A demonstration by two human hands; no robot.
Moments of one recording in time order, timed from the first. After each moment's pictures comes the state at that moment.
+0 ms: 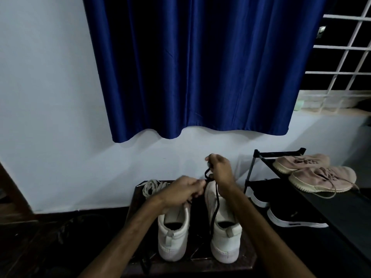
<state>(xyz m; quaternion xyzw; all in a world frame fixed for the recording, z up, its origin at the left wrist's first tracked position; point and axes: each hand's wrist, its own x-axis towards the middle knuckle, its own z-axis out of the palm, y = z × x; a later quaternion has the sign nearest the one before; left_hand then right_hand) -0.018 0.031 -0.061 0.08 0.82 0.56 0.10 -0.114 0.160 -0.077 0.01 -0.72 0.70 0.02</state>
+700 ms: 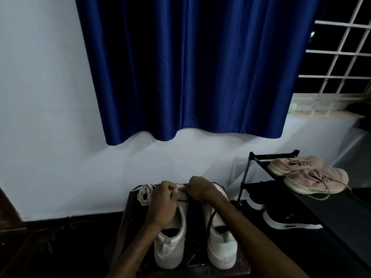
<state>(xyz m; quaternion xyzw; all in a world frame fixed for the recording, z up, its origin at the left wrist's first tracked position) -0.042 0.006 -0.147 -0.04 0.88 0.43 -0.21 -0.119 0.132 -0.101 0.19 -0.96 0.13 -0.14</state>
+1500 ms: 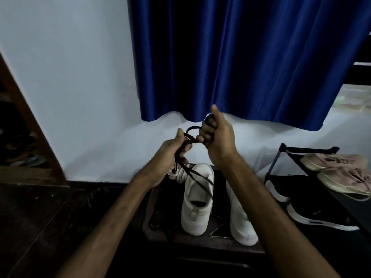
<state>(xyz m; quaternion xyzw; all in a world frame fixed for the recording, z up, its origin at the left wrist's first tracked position) 0.015 -0.041 -0.041 0.06 0.70 0.70 -0.12 -0.041 0.080 0.010 0.12 -0.50 0.85 -0.10</state>
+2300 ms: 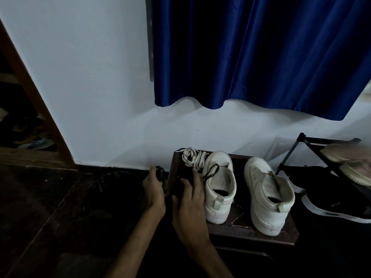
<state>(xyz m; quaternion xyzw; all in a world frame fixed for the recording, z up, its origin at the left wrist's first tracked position) 0.041 -0.084 -0.175 -0.37 0.42 0.79 -0.26 0.068 0.019 -0.208 0.26 -0.88 0.36 0.19</state>
